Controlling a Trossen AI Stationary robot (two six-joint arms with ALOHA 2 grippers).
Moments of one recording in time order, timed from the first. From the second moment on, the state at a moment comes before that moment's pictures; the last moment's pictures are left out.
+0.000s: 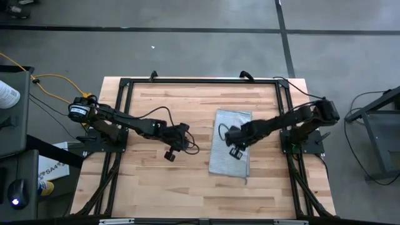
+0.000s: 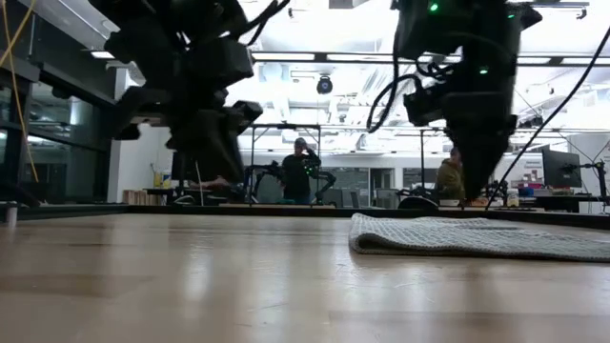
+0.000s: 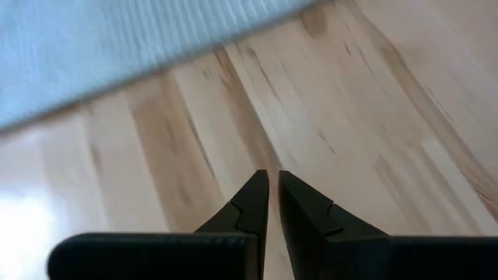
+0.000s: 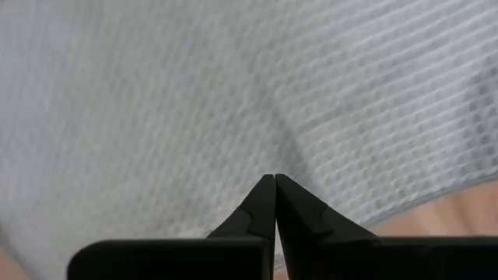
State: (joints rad) left arm -0.09 1.52 0.82 -0.16 0.00 0.40; right arm 0.12 1.59 0.95 -0.79 0.10 0.71
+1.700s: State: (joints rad) left arm -0.01 1.52 0.82 -0.24 0.15 0.33; right arm -0.22 1.81 0.95 -0.15 -0.17 0.37
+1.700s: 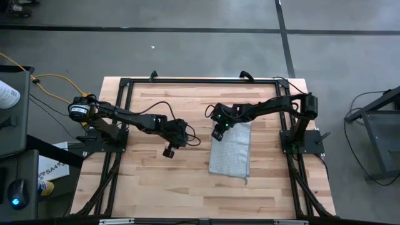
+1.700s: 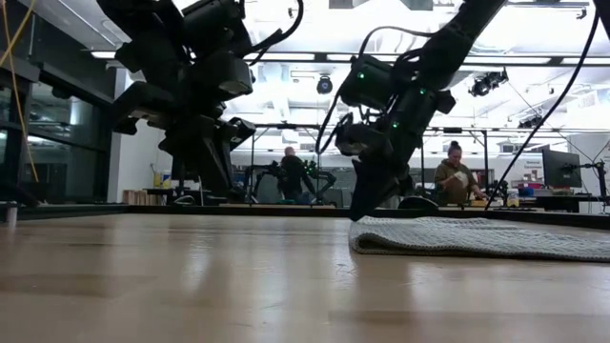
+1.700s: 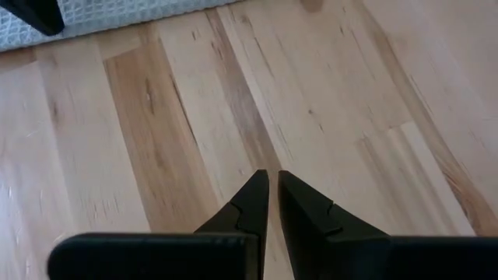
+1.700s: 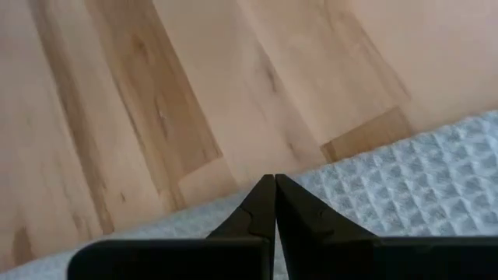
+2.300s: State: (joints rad) left arm -0.01 1.52 0.82 -0.24 0.15 0.33; right arm -0.17 1.80 0.95 -0.27 -0.09 0.37
